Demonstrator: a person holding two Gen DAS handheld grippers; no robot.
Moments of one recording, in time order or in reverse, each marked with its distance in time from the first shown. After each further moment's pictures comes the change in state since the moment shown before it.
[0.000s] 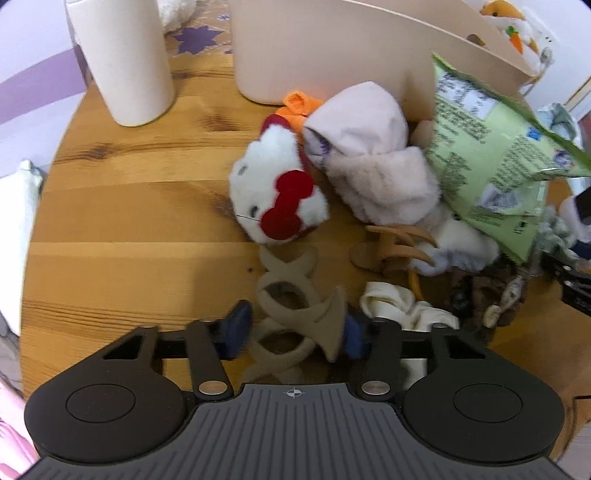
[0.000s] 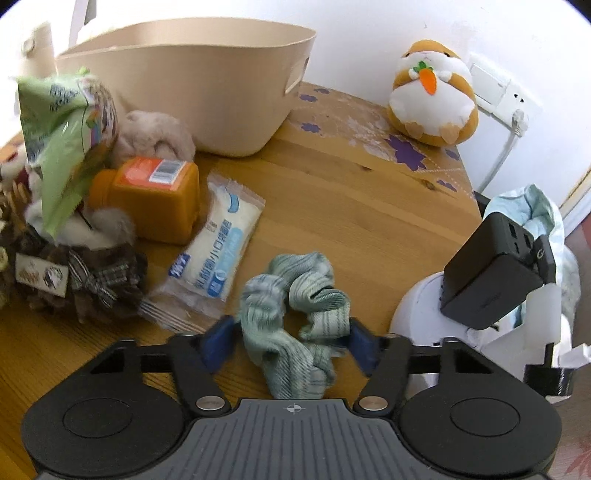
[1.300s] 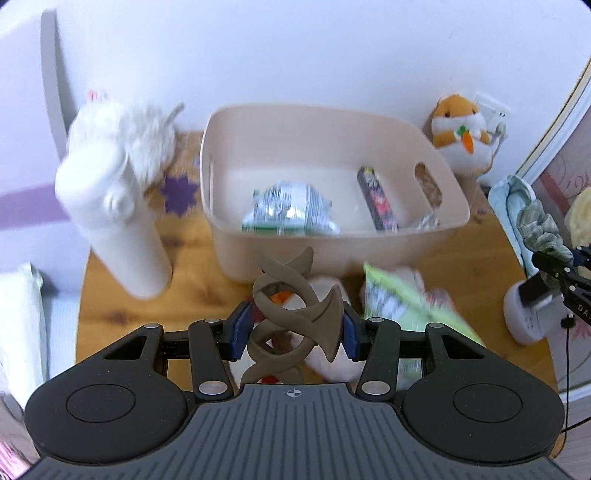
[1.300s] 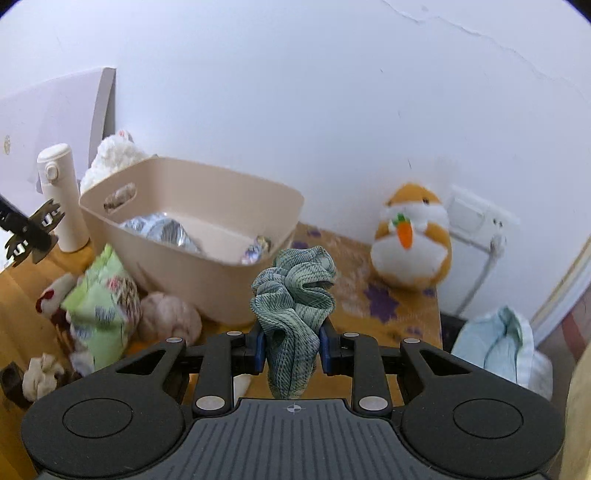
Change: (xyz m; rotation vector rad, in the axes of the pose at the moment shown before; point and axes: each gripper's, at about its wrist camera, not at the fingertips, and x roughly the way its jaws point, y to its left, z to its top) left arm -0.090 -0.015 0.095 0.096 -0.273 -0.035; right arm -0.084 -0.023 0.091 -0.049 -0.296 0.021
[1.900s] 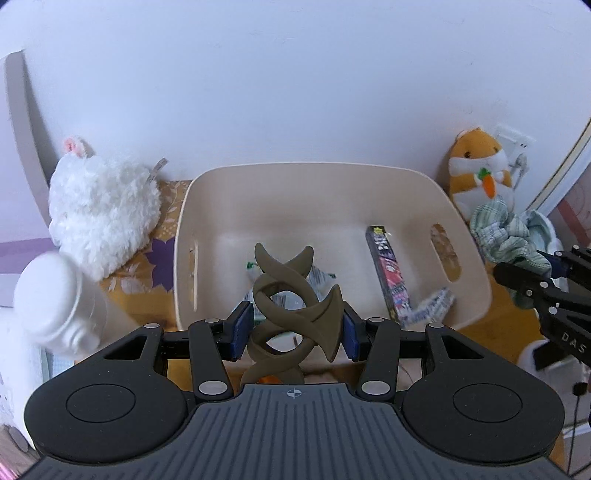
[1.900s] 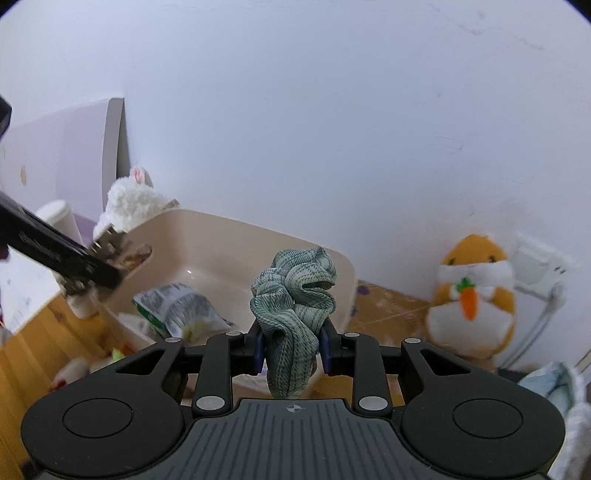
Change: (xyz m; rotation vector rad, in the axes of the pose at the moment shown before) left arm 0.047 -0.014 0.076 0.010 -0.037 0.058; right arm 0.070 0.018 0.082 0.050 -0.030 0.134
